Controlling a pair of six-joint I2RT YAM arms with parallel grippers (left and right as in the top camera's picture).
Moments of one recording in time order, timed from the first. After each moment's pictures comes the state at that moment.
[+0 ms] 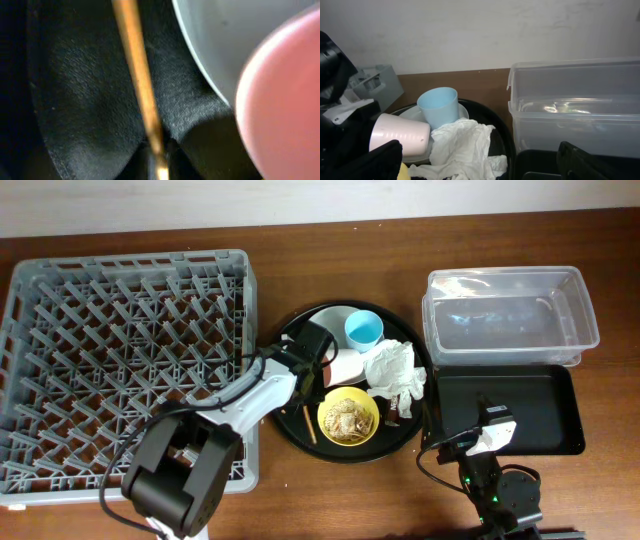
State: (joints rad) left arm -0.57 1.92 1.19 -0.64 -0.08 -0.58; right arm 0.18 0.01 0.01 -0.07 0.00 0.15
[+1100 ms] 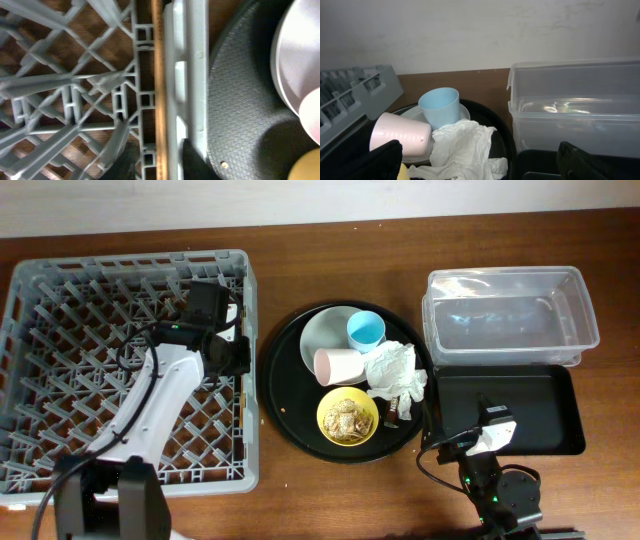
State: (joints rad) left arm -0.18 1.68 1.25 -0.80 0.02 -0.16; right arm 0.18 0.01 0.01 -0.07 0.00 0.15
